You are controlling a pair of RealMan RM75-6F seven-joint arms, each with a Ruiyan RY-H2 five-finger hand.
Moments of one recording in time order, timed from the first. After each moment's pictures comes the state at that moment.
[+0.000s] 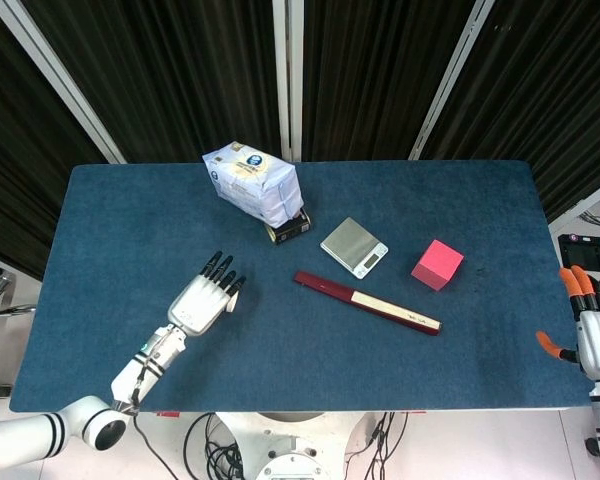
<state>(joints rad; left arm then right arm) -0.66 -1.53 -0.10 -1.50 1.37 1.01 0.78 0.10 -1.14 0.12 -1.50 -1.36 1.39 0.09</state>
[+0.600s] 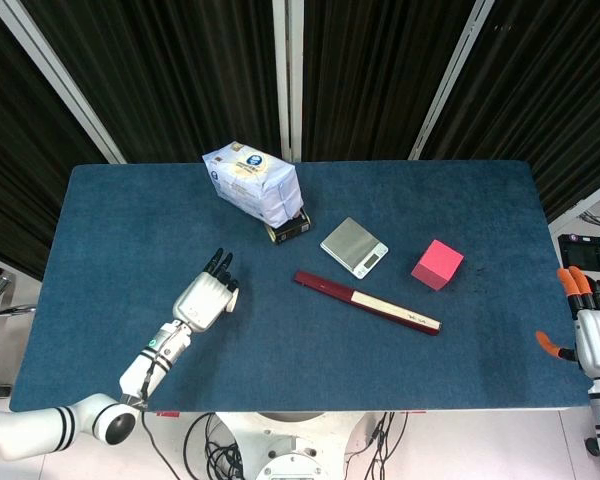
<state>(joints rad) -0.72 -1.55 -0.09 -1.51 1.23 1.00 1.03 0.11 -1.15 0.12 -1.47 -1.34 1.36 0.09</state>
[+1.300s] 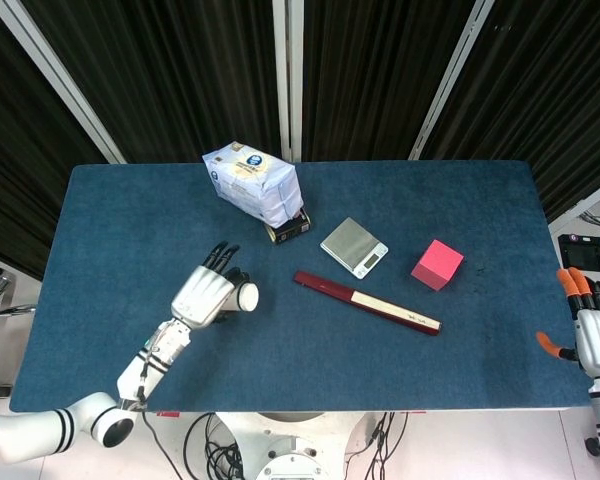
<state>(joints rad) -0.68 -1.57 -0.10 -1.46 1.42 1.17 0.31 0.12 -1.15 0.12 -1.45 -1.34 1.33 0.11</state>
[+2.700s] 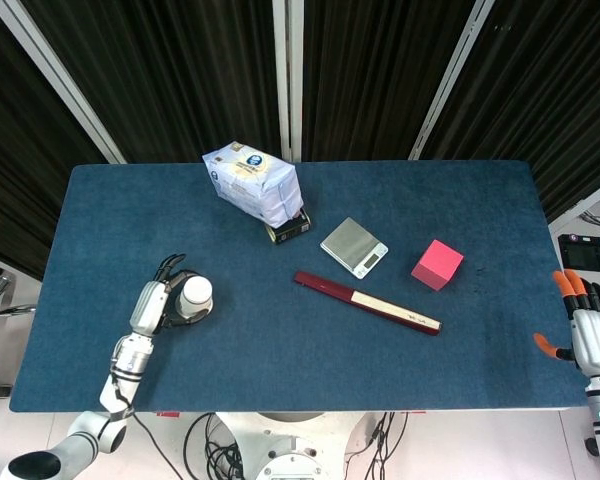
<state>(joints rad) -0.49 -1.99 -0.07 -0.54 1.54 1.42 -0.92 0.13 -1.16 0.11 -1.44 -1.32 1.30 0.10</state>
